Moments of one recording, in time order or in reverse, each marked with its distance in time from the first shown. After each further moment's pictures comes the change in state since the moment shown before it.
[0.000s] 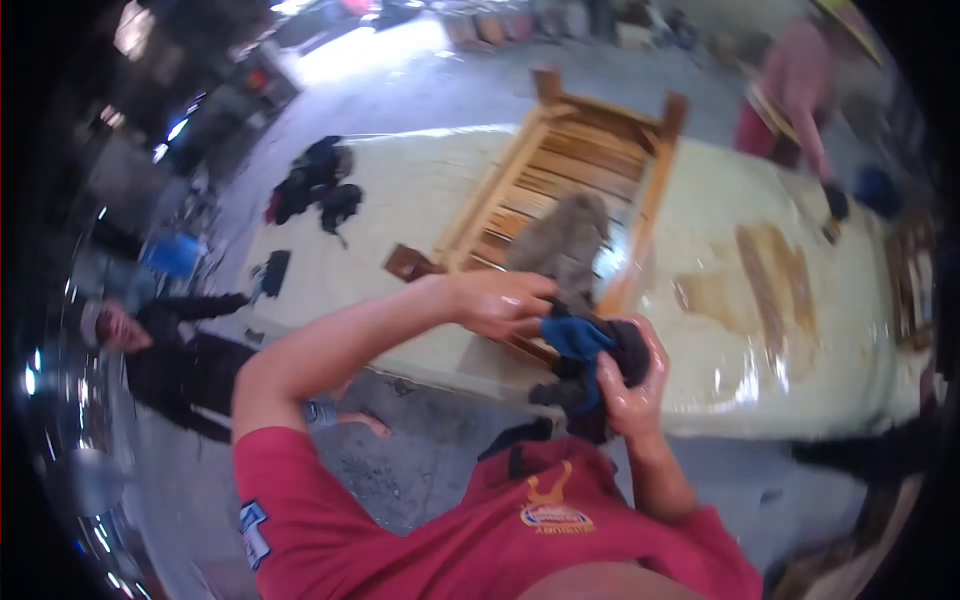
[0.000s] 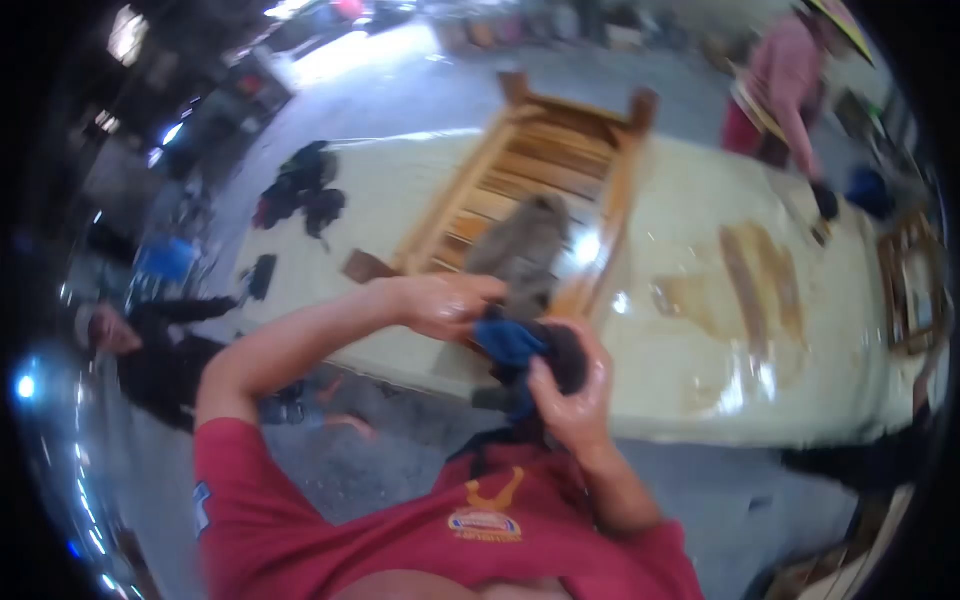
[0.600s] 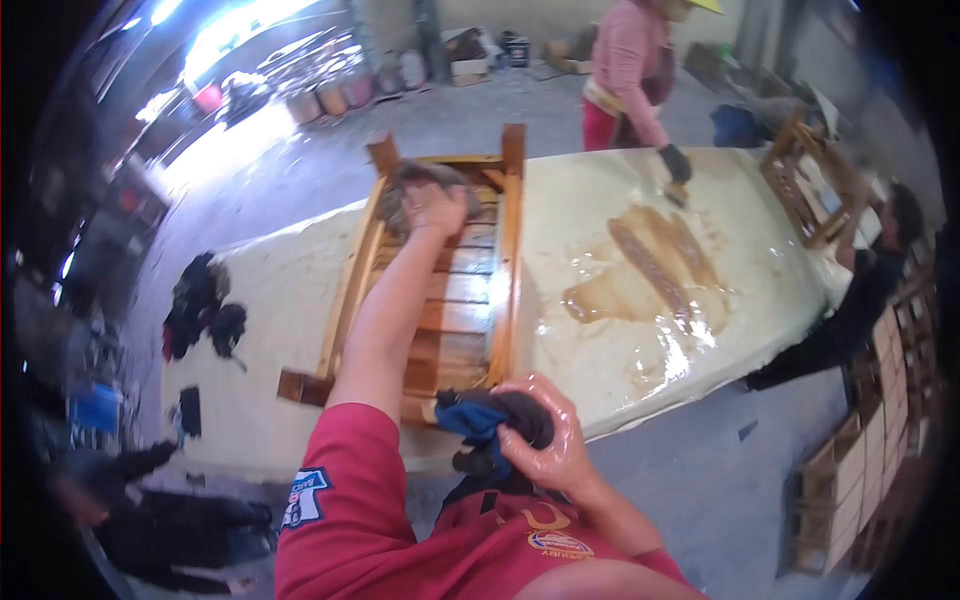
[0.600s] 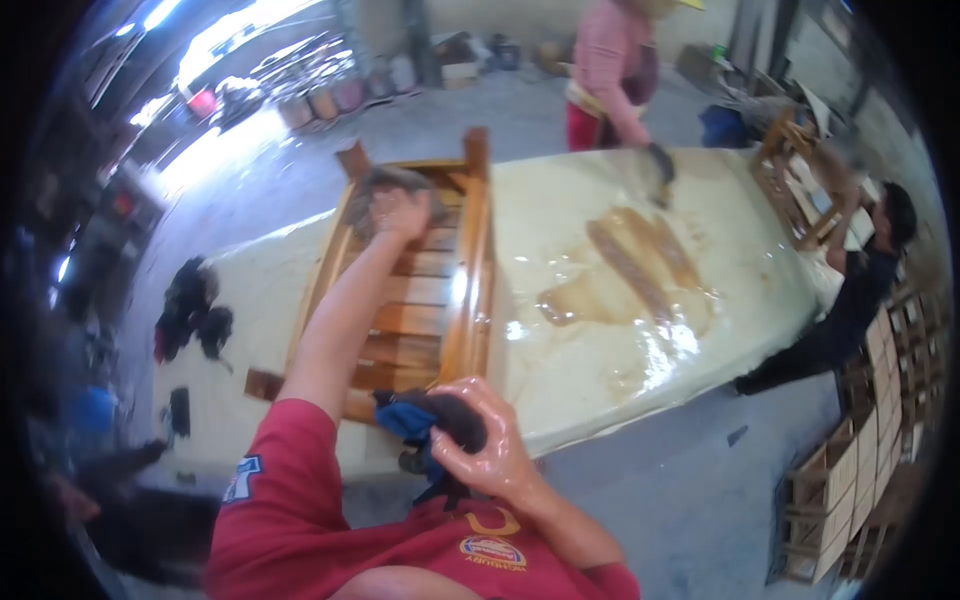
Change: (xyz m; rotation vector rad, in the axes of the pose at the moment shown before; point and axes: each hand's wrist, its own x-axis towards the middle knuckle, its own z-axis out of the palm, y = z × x) left_hand 0.209 -0.189 -0.078 0.221 0.737 -0.947; right_hand -0.004 -0.013 0.008 -0.135 0.047 -0.019
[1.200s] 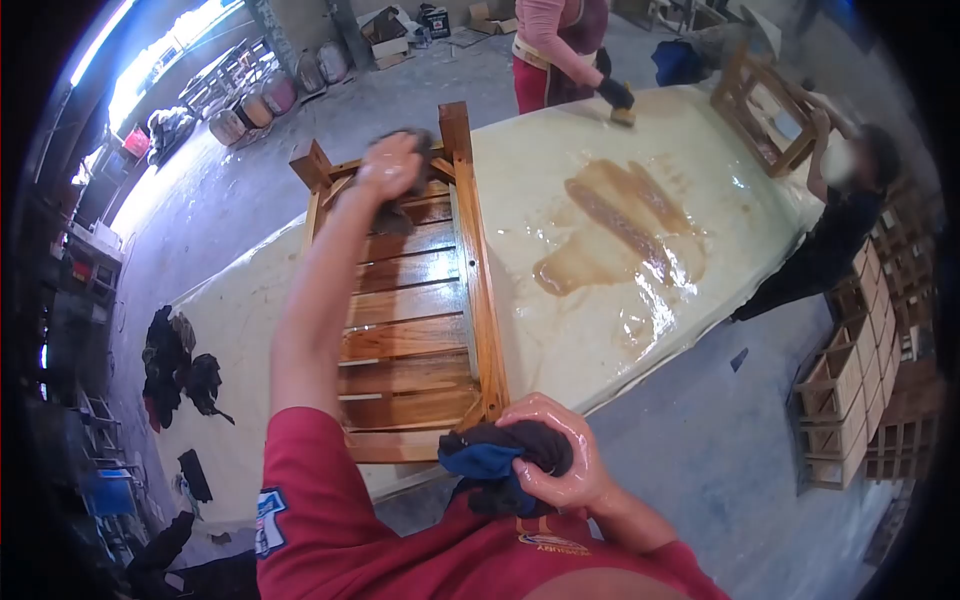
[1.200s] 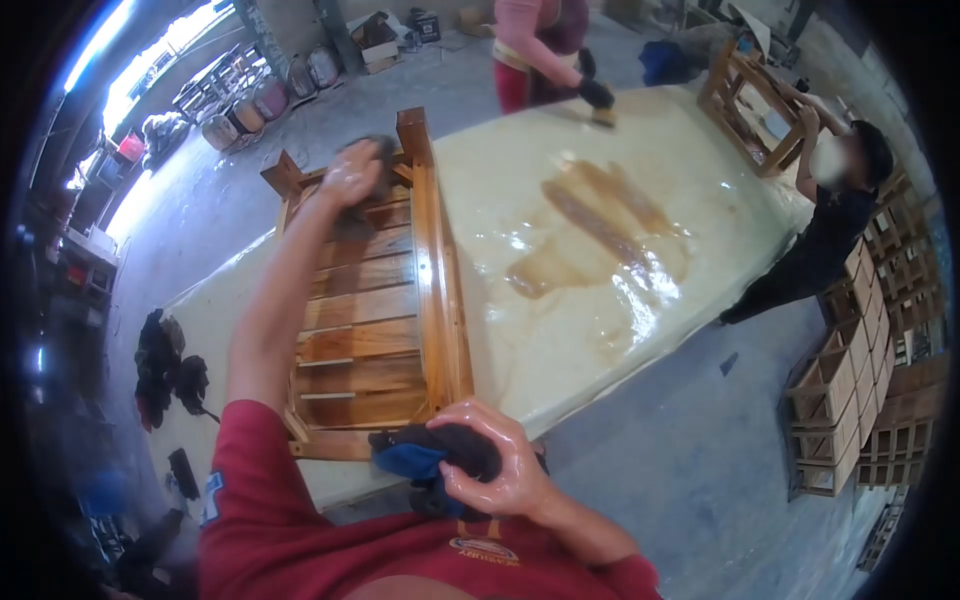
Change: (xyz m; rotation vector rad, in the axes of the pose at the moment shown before) left_hand 0.103 0.015 0.003 -0.010 0.039 0.753; right_hand 0.007 0.001 -0.004 -0.005 0.058 0.053
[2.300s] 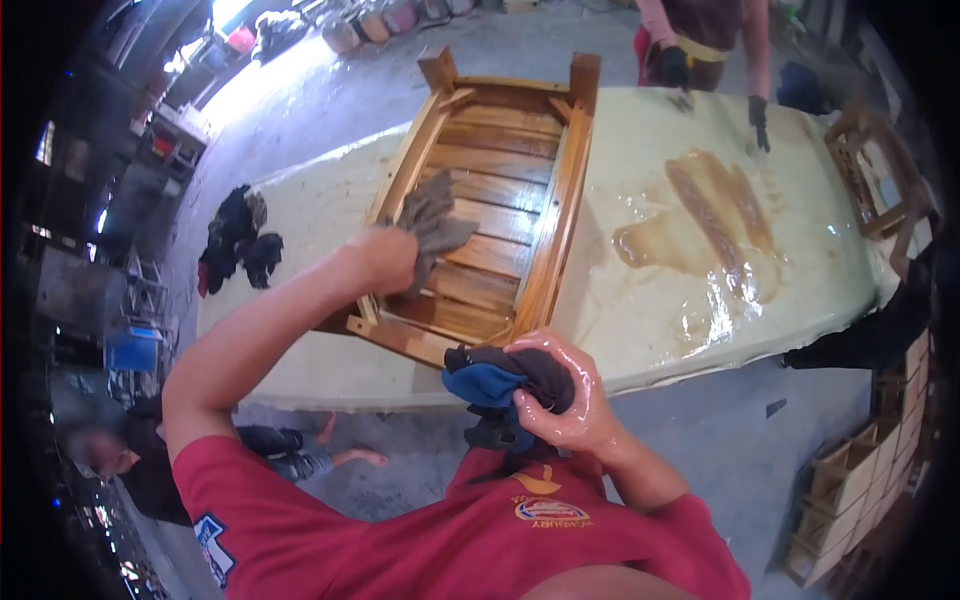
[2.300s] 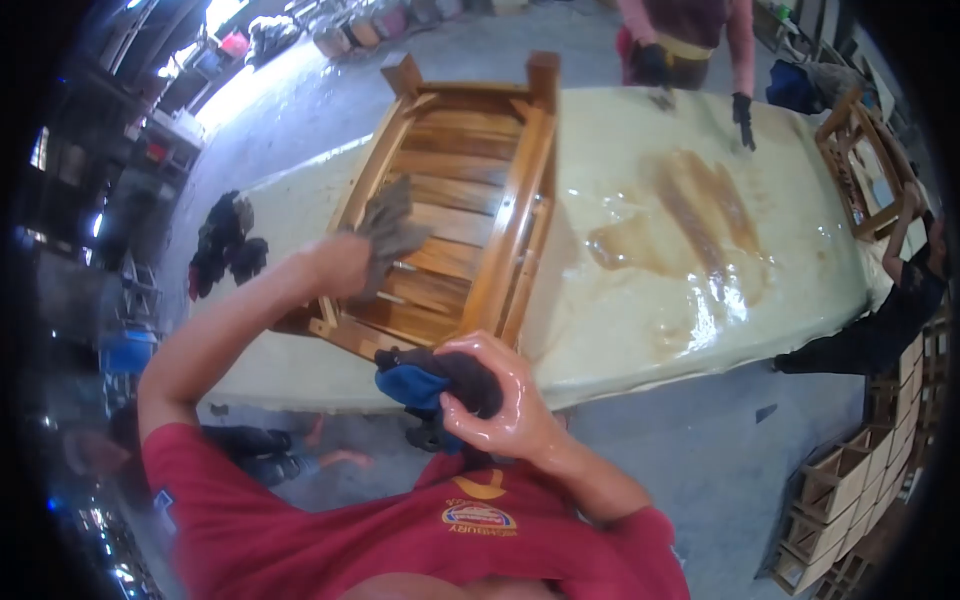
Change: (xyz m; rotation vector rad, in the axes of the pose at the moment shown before) left_hand -0.259 0.110 -0.154 0.202 -0.919 -0.305; right_hand 0.006 0.017 0.005 0.156 -0.253 -0.030
